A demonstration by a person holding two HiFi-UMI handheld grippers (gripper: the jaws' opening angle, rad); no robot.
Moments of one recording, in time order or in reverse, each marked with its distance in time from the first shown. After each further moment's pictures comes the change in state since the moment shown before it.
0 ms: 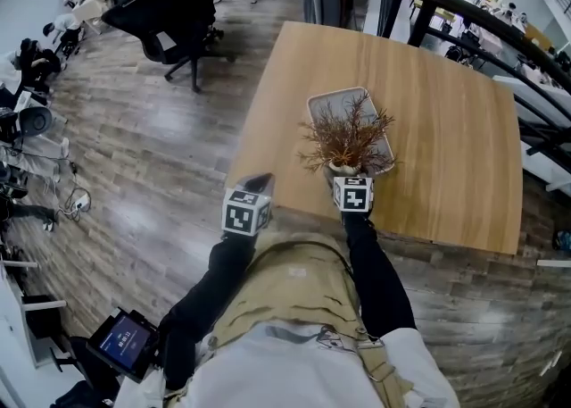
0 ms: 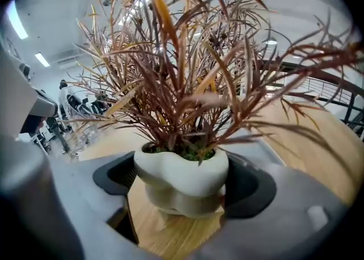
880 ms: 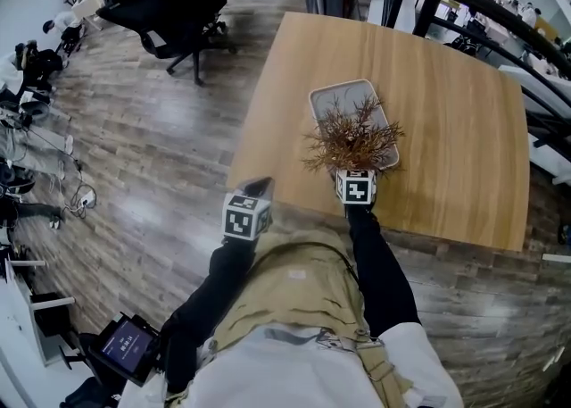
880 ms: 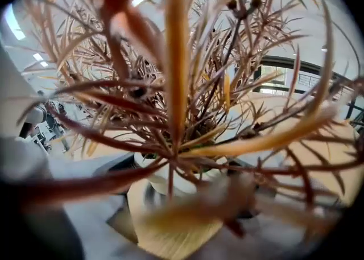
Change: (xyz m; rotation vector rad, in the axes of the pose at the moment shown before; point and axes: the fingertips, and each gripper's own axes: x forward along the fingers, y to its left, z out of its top) left arm 0.001 -0.002 -0.015 -0.008 0.034 0.005; right arm 0.005 -0.007 0.013 -0.007 0.000 -0.006
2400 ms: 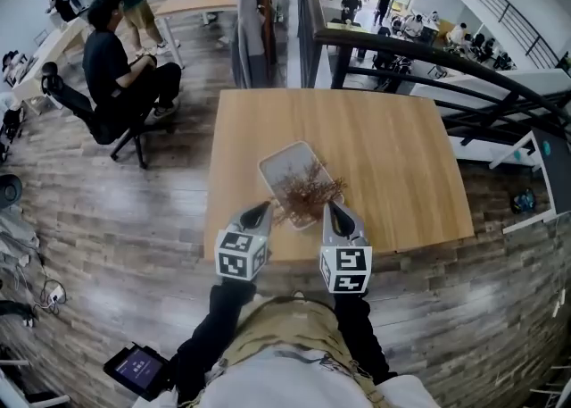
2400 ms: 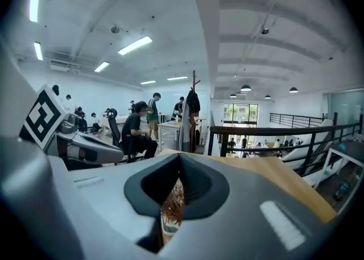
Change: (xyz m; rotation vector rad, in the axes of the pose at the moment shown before) left arm -0.076 -0.073 0.185 0.119 -0.307 -0.292; right arm -0.264 0.059 0.194 -0.050 -0.366 -0.264
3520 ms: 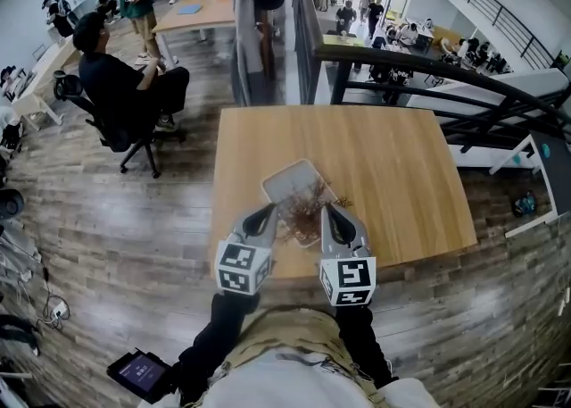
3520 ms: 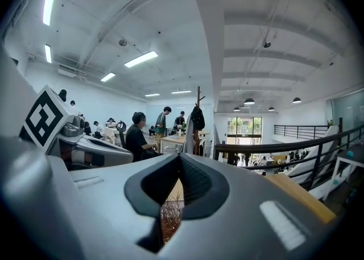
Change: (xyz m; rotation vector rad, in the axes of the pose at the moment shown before) left arm -0.017 -0.012 0.067 0.098 -0.156 -0.034; right arm -0.007 0.017 0.063 -0.034 -0.159 0.026
